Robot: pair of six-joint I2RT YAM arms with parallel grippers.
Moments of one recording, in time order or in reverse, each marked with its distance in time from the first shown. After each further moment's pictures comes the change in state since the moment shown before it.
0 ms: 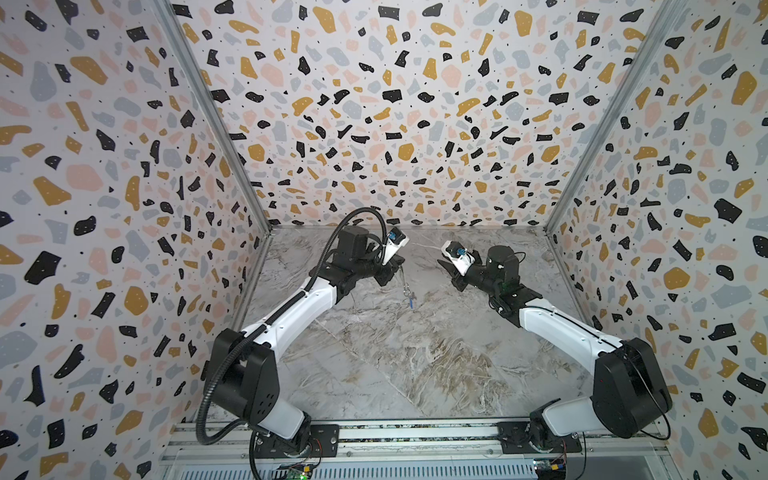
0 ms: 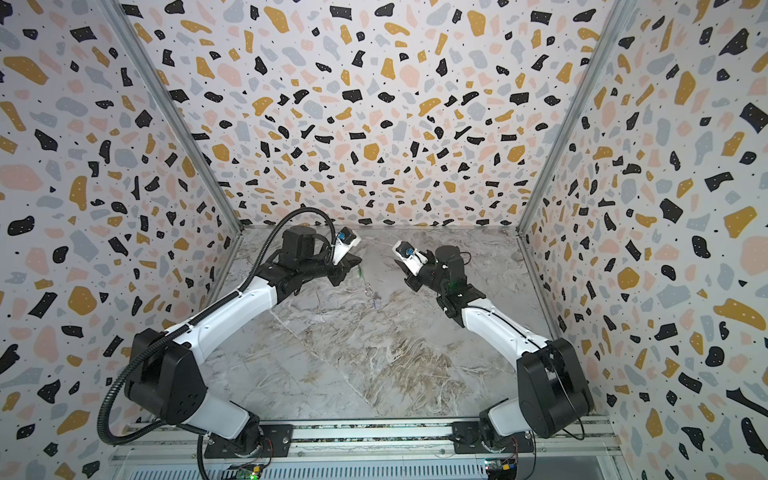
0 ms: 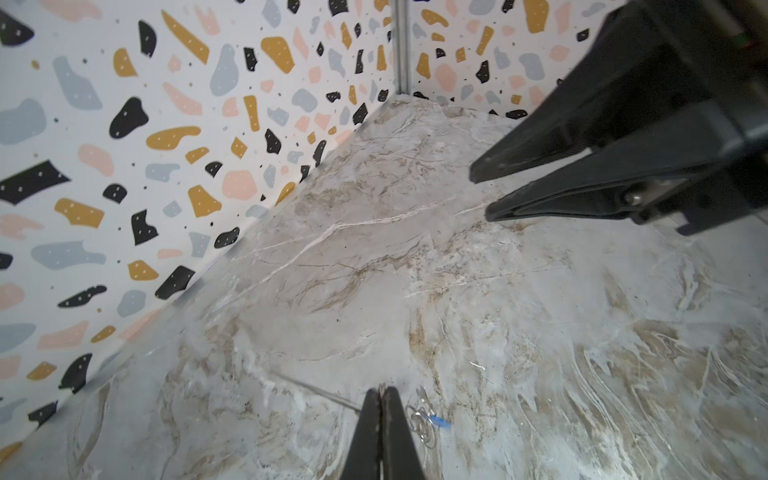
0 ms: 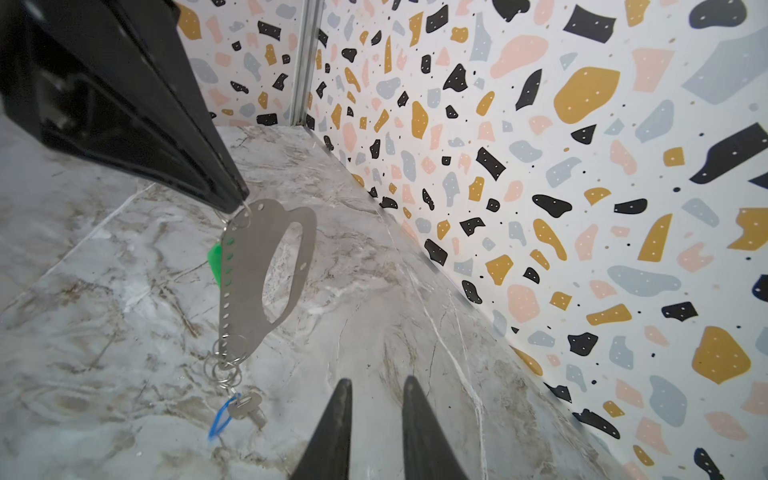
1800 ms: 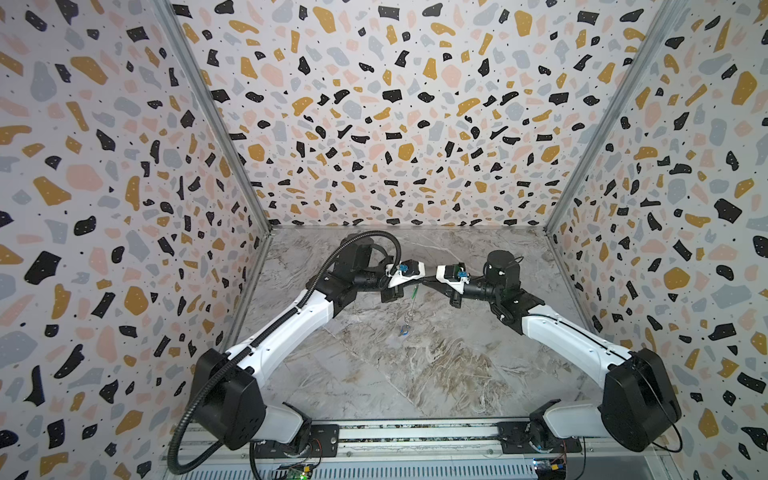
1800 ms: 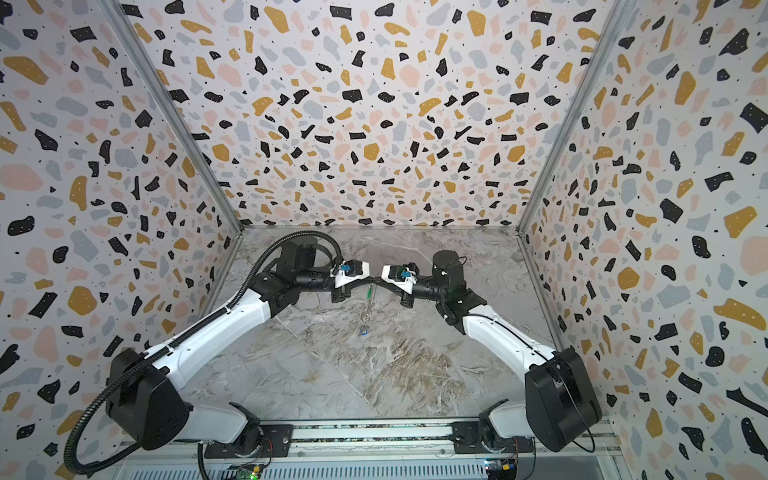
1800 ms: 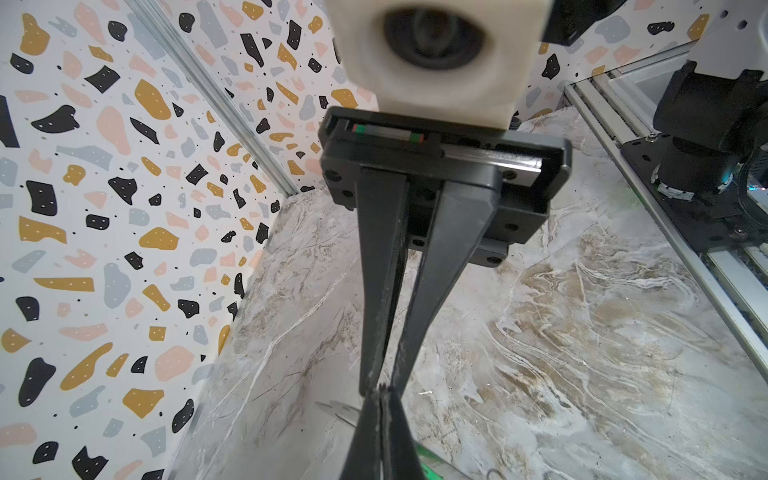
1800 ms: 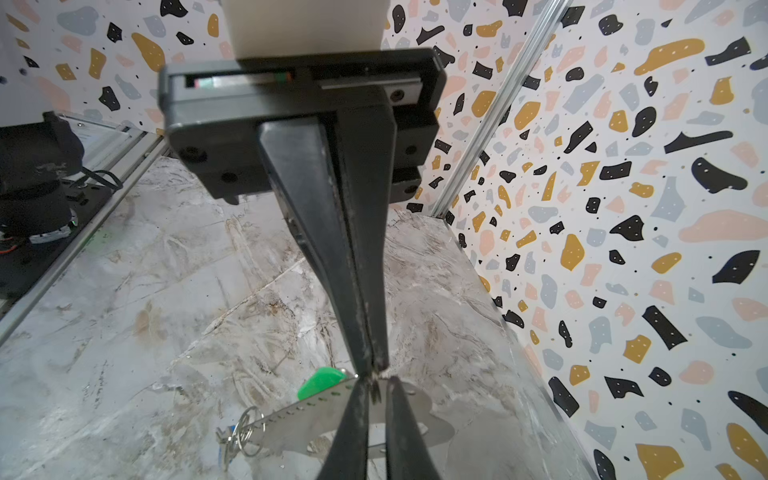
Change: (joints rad) left arm -0.081 -0.112 -0.055 -0.043 0.267 0.397; right arm 0.051 -0.064 -0.032 0.003 -0.438 -0.079
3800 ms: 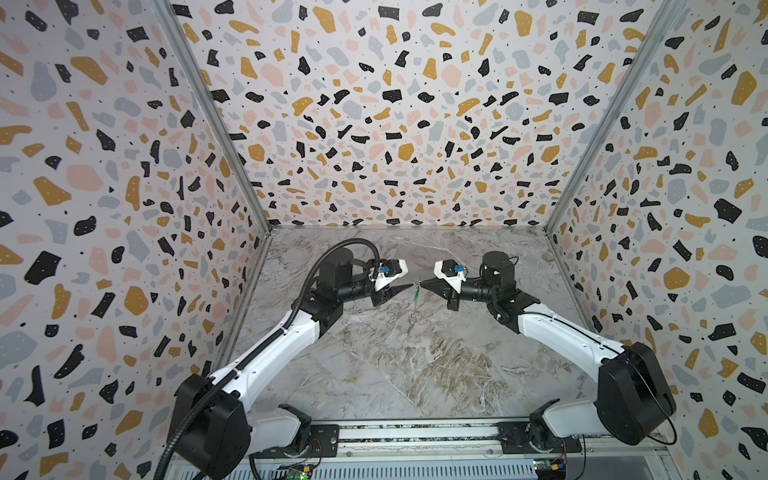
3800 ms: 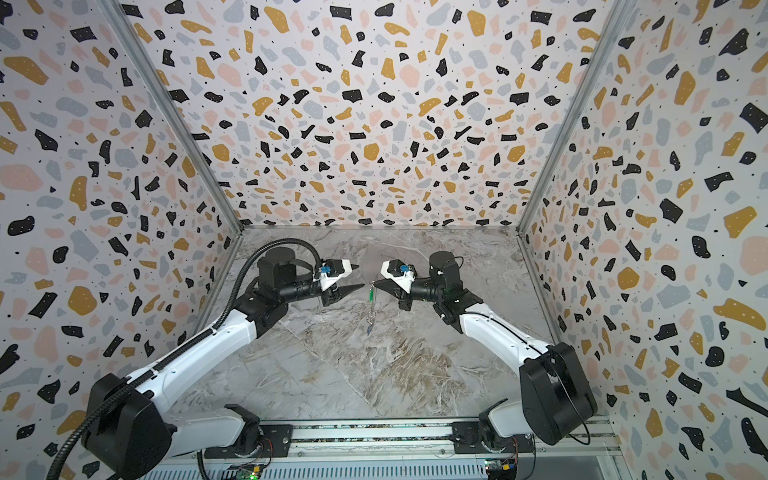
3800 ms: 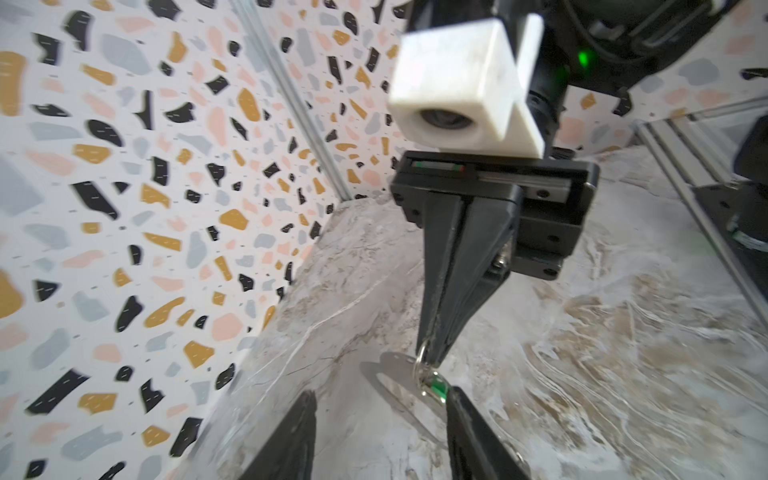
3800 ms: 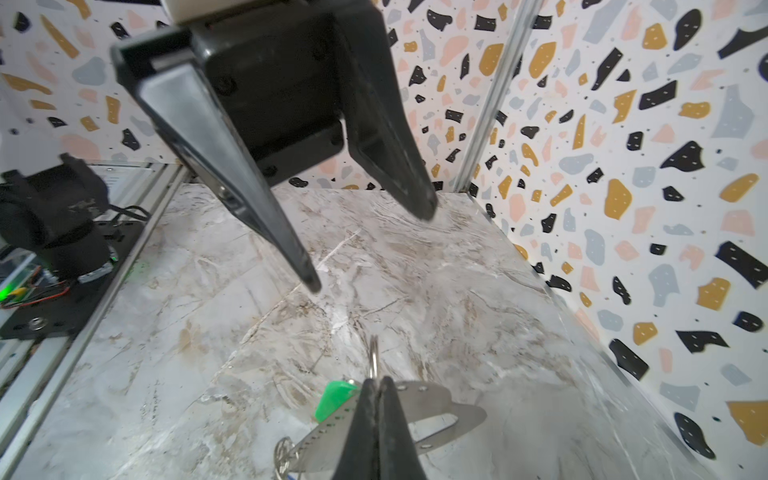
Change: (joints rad) left arm 0.078 -0.175 -0.264 0.350 -0.090 -0.248; right arm 0.019 0.035 0.000 -0.009 0.042 0.163
